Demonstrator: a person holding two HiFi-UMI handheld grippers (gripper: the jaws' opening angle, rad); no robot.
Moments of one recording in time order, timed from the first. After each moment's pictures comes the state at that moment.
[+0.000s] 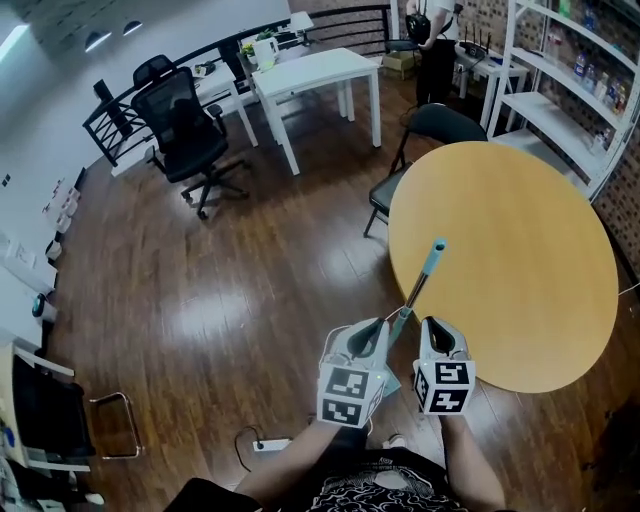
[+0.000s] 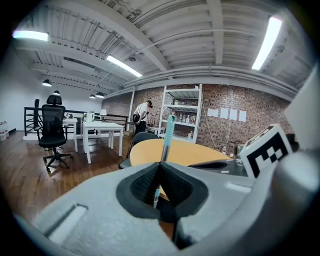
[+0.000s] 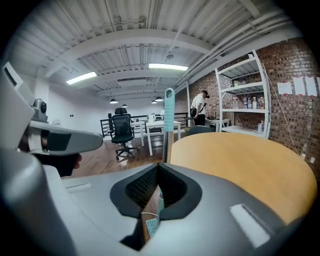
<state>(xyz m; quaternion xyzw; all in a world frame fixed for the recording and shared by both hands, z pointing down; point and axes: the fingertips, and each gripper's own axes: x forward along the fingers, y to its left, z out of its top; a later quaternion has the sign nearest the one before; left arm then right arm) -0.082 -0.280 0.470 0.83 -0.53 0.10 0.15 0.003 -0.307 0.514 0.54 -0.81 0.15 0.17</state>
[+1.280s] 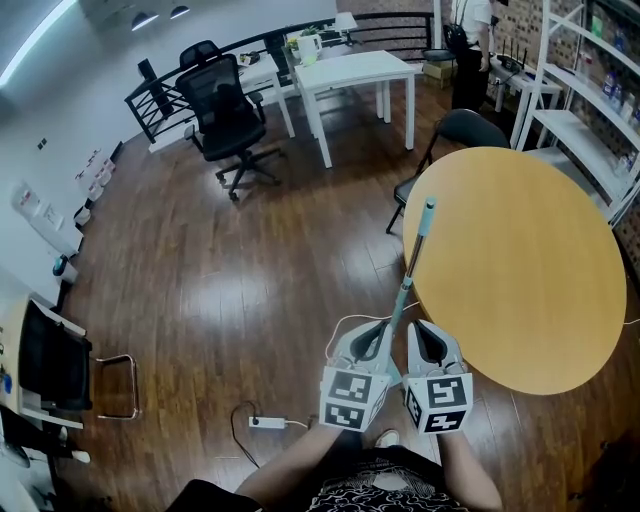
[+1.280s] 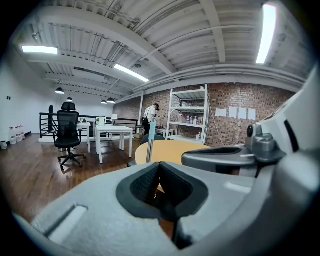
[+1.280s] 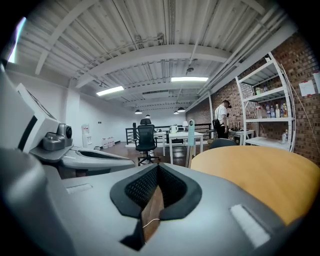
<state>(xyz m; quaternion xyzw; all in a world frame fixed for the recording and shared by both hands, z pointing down) -0.062 -0.205 0.463 0.79 -0.59 0.10 0.14 -0.019 -0.218 0.457 0.42 -0.89 0.09 0.12</state>
